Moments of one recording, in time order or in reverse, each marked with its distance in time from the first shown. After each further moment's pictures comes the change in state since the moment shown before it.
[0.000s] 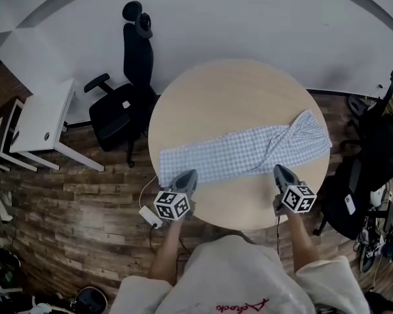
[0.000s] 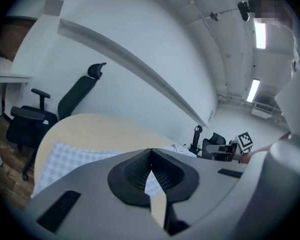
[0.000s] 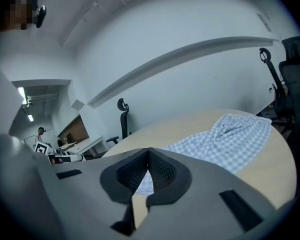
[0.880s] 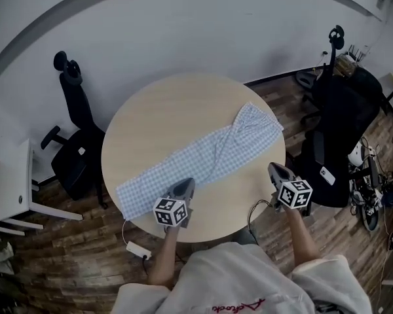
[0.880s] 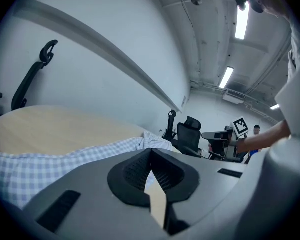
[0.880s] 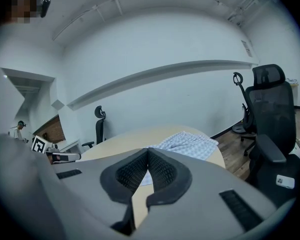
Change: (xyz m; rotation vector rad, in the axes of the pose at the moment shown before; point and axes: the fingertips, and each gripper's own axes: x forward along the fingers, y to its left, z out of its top) left arm 0.121 -0.139 -0.041 0.168 0.157 -0.284; right arm -0.123 -0.128 0.034 -0.039 -0.096 -0.244
